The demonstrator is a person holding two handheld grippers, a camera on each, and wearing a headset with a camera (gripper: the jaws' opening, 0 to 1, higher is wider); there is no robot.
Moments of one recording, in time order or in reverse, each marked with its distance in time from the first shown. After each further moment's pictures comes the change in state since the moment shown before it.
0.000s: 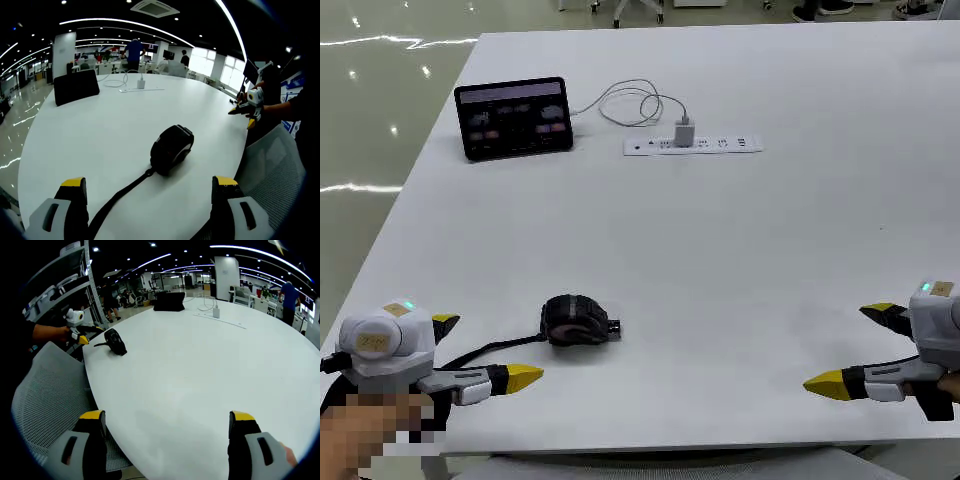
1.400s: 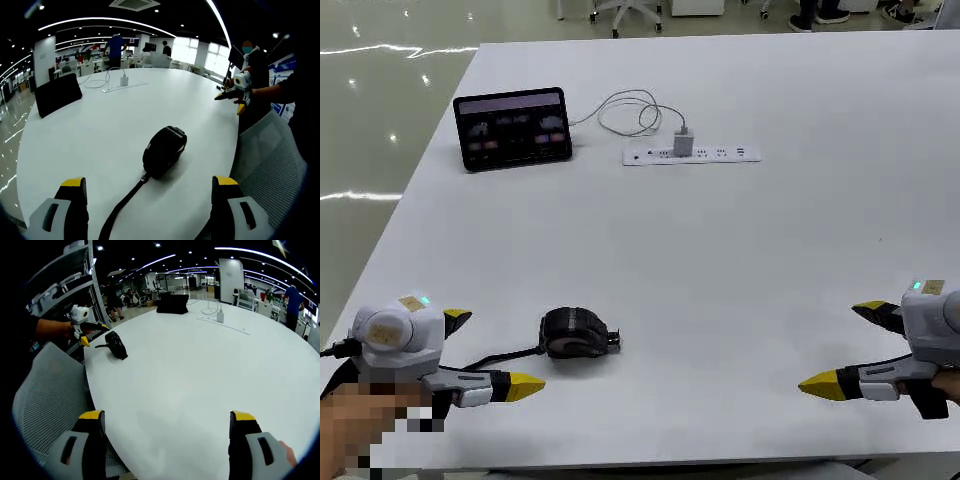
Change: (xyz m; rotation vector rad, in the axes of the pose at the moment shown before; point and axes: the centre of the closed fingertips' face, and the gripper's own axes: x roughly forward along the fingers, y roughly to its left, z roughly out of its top) left arm 0.016 -0.012 0.015 0.152 0.066 -0.109; right arm 0.011 0.000 0.021 -0.033 -0.010 0.025
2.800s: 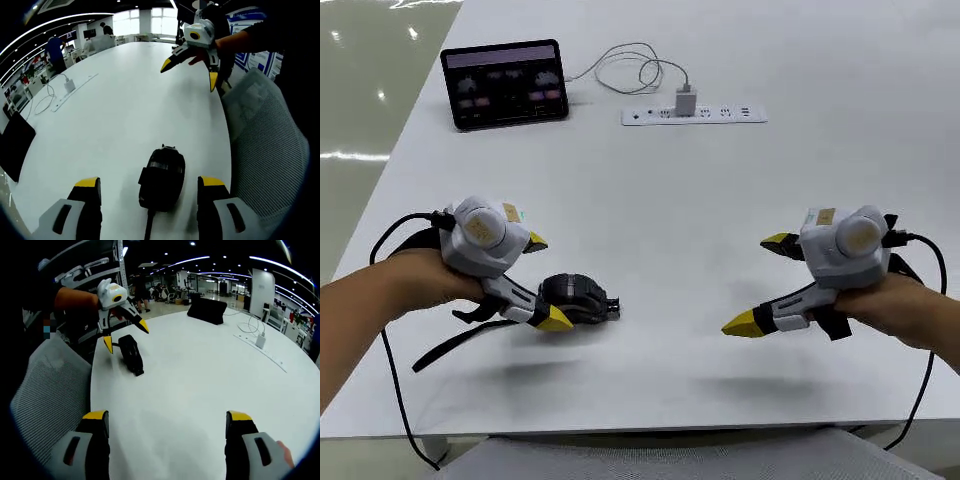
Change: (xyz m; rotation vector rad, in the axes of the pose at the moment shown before) left arm 0.065 -0.022 0.032 0.409 0.250 -0.267; right arm 0.085 0.042 0.067 -0.216 0.022 0.162
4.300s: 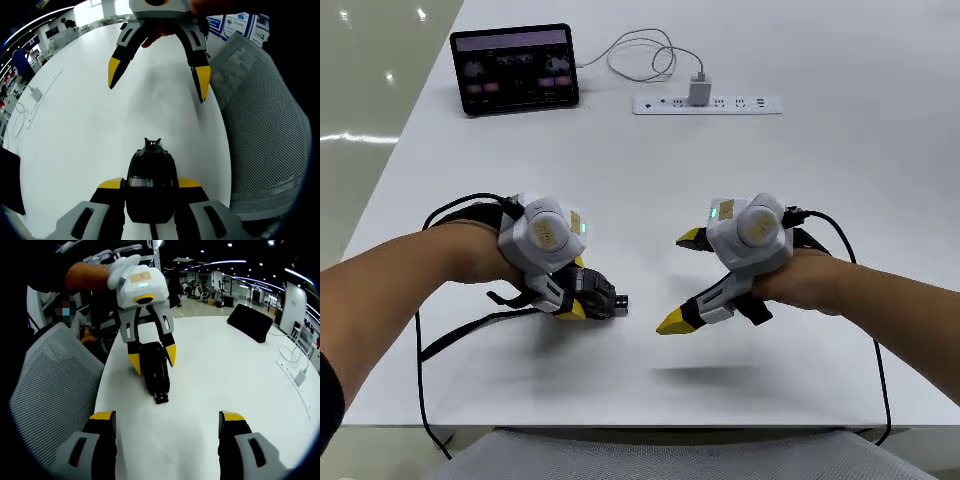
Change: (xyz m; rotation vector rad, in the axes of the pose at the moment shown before) left arm 0.026 -0.020 -0.010 0.221 0.206 -0.119; right arm 0.084 0.049 0.044 -0.200 0.039 0.201
